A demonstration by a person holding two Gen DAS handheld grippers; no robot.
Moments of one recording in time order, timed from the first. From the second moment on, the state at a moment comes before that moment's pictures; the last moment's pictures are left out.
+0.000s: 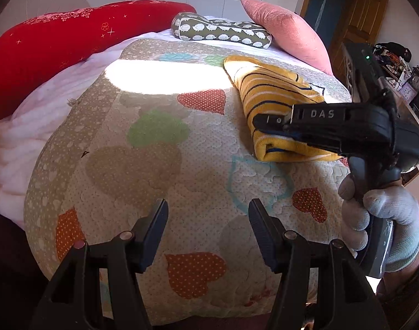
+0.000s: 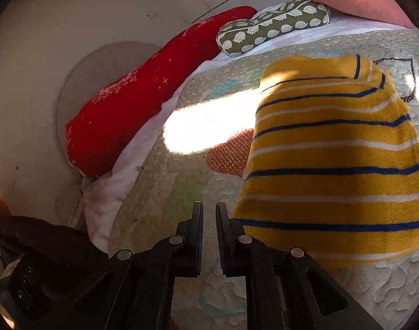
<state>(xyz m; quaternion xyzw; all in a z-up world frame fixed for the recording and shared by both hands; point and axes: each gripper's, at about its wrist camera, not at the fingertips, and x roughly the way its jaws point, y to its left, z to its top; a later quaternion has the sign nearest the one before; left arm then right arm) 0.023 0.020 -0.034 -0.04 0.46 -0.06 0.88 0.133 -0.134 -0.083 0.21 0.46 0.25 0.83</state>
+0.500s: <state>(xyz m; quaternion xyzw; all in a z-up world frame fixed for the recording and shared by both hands) 0.006 0.012 -0.020 0.01 0.40 -0.05 0.92 0.081 -0.335 -0.142 0.50 0.35 0.08 0.79</state>
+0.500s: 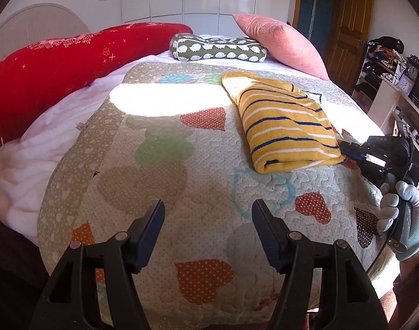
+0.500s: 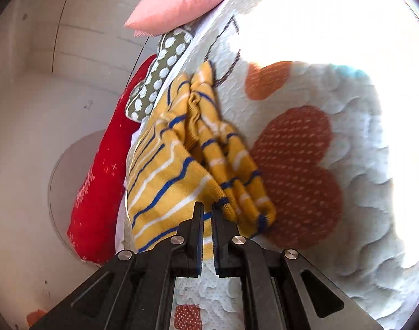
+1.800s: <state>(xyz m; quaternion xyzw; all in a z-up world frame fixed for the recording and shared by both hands) -0.019 -0.043 -0.014 0.03 0.38 -0.06 0.92 -0.062 -0.224 -0.077 0.09 0.33 -0.10 0.93</state>
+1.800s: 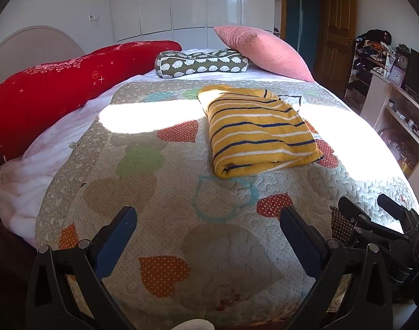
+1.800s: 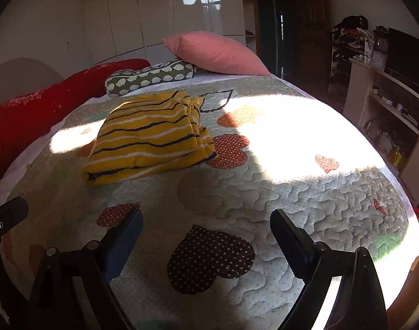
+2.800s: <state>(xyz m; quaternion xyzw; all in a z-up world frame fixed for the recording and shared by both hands) -0.013 -0.047 -0.036 0.03 0.42 -0.07 0.90 -0.057 -0.222 -0.090 0.09 0.36 -0.10 0.92</state>
